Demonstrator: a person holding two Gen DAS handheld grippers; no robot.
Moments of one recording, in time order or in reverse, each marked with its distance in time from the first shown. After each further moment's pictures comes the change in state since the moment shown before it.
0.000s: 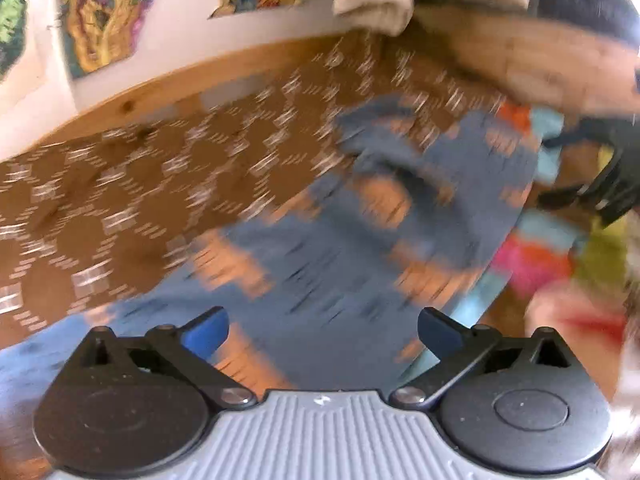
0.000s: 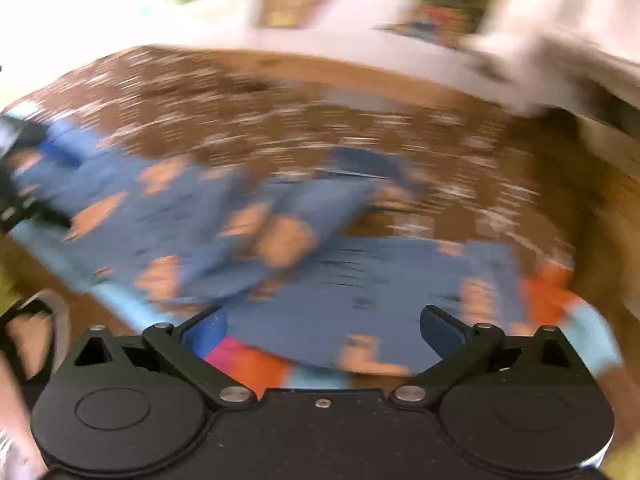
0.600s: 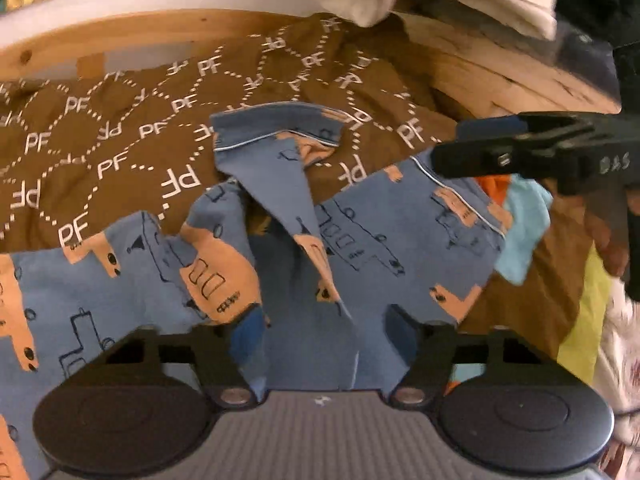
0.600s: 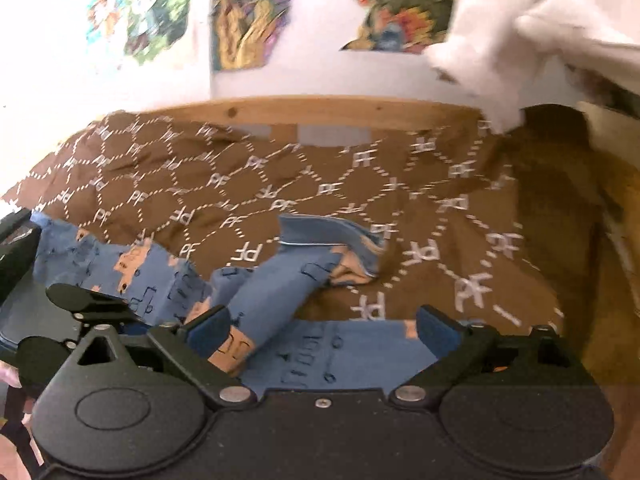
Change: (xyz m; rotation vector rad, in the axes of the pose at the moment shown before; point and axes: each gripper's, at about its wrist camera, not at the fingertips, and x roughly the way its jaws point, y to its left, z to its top) left arm 0.113 -0.060 0.060 -0.228 0.019 -0.180; right arm 0.046 -0.070 0.078 0.082 -0.018 0.176
